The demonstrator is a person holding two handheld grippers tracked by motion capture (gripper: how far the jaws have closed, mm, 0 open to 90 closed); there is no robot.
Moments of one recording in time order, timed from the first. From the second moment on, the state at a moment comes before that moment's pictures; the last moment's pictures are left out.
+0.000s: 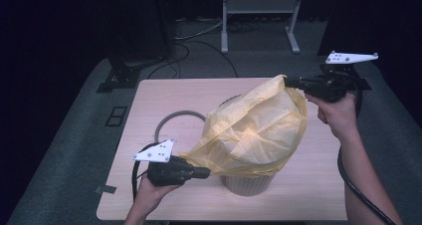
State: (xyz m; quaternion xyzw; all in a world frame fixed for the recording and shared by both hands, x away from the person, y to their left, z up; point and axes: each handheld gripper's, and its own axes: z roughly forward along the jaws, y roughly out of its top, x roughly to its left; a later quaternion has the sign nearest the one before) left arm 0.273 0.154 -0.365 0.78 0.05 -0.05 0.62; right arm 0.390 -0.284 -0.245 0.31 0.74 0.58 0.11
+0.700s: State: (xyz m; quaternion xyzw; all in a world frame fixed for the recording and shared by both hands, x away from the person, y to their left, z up) left arm 0.276 0.155 -0.364 0.78 0.05 -0.05 0.62; right arm 0.427 -0.257 -0.345 0.41 0.79 0.45 0.05
